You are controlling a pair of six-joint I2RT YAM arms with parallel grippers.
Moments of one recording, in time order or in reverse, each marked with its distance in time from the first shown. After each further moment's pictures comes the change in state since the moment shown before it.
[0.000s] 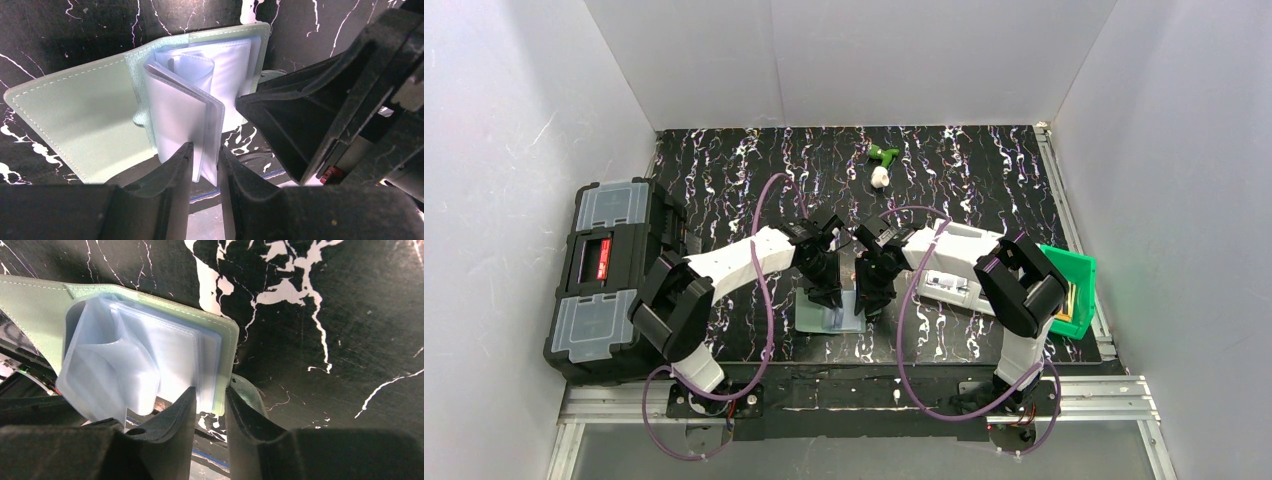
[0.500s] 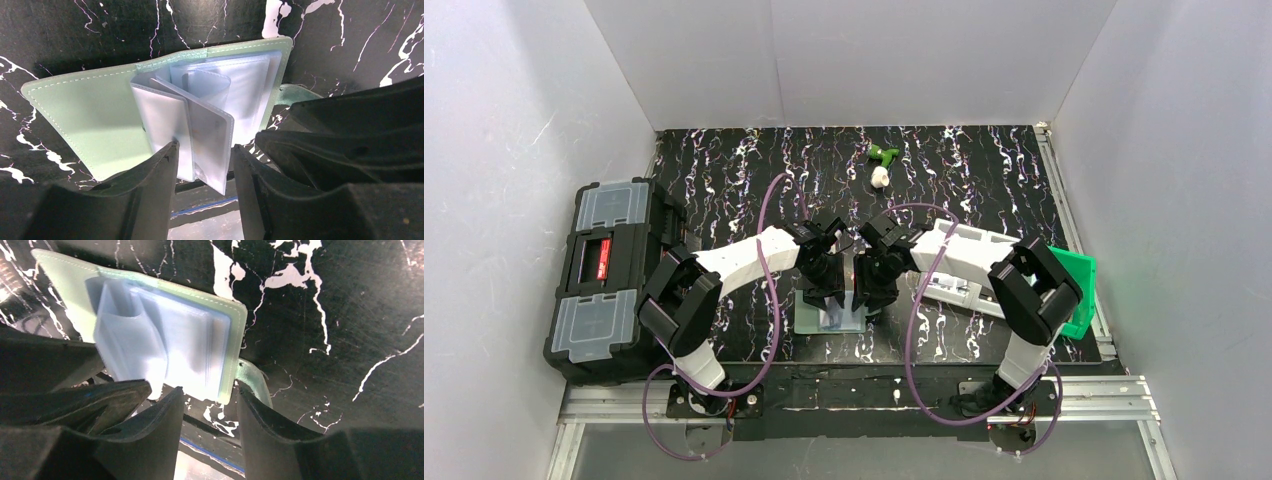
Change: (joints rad) left arm -0.004 0.046 0.003 0.004 -0.051 0.012; right arm -0.009 -0.063 -0.033 0.024 0.000 0.000
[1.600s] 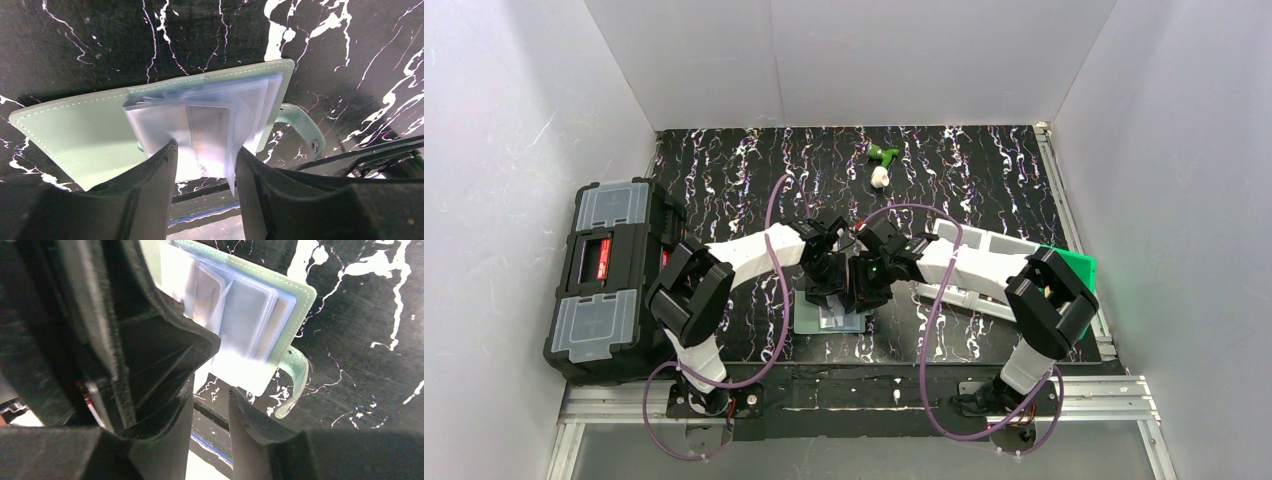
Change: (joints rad) left arm 0.017 0.073 0.022 0.028 0.031 0.012; right arm 0.061 -0.109 -0.061 0.115 -0.028 -0.001
